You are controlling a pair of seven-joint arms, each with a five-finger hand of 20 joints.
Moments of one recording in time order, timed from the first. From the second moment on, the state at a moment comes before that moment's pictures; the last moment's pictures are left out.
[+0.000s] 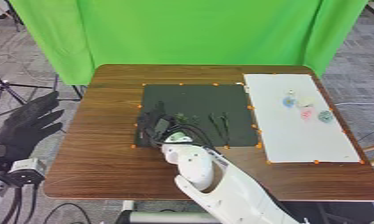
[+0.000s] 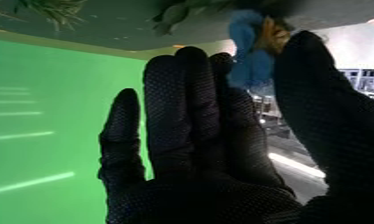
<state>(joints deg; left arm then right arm) 137.8 -55.3 -121.8 -126.5 46.0 -1.6 -1.3 -70.8 -81.1 37.7 -88.6 -165.5 -11.1 11.2</state>
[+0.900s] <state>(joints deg) 141.2 -59.1 -123.0 -127.6 46.4 -1.4 1.2 -71.9 -71.7 52.3 -99.8 -152.5 -8.6 18.4</state>
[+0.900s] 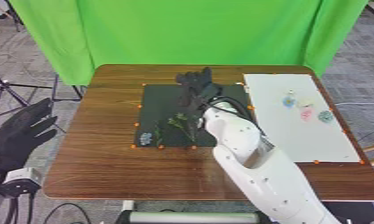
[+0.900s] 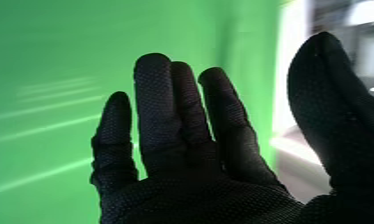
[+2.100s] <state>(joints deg) 143.5 -61.5 -123.5 -128.6 46.5 -0.8 2.1 -83.2 -52.1 73.2 -93.1 -148.7 -14.1 40.2</state>
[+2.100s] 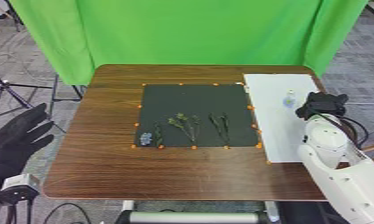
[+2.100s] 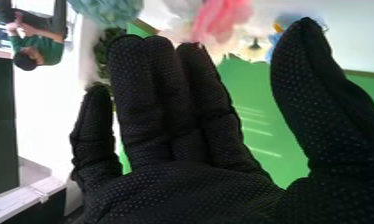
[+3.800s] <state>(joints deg) 143.4 -61.0 -123.2 -128.4 46.5 -0.7 1.8 -74.8 -57.1 57.8 -95.6 -151.1 9.4 24.8</state>
